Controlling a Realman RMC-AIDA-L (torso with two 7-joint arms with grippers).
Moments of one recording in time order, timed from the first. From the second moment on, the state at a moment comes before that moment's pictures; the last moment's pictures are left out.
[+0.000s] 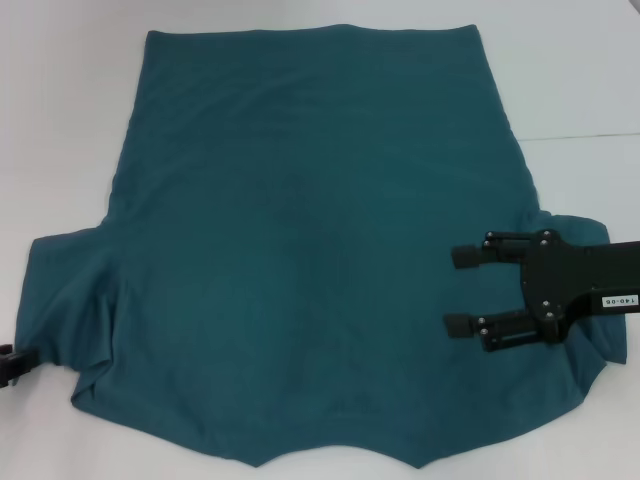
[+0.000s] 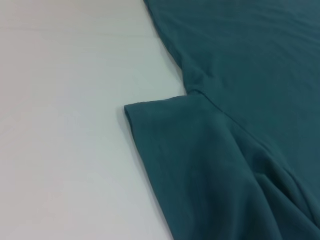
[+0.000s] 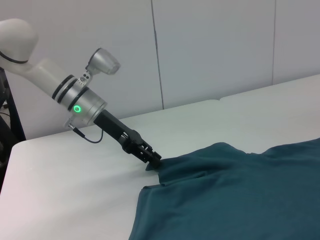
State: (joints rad) left arm -0.39 -2.16 0.54 0.98 2.44 1.17 -1.94; right arm 0.52 2.06 -0.66 -0.95 -2.08 -1.78 1.46
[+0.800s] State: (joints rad) left arm -0.40 -2.17 0.60 1.00 2.43 1.18 -2.00; right arm 0.52 2.06 -0.65 -0.96 -2.07 -1.76 1.46
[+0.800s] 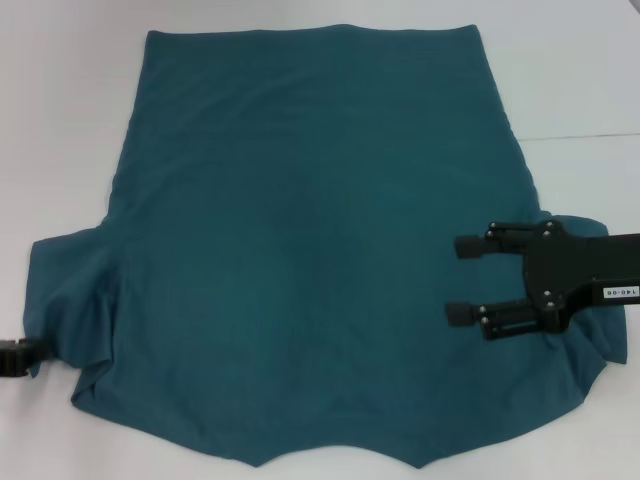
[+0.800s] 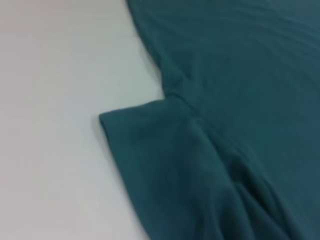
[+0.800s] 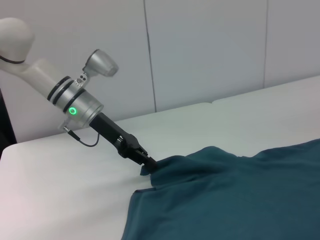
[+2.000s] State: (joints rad) left arm -0.52 -2.17 0.84 1.12 2.41 1.27 -2.16; right arm 0.51 2.08 -0.54 -0.96 -2.07 -1.74 1.42
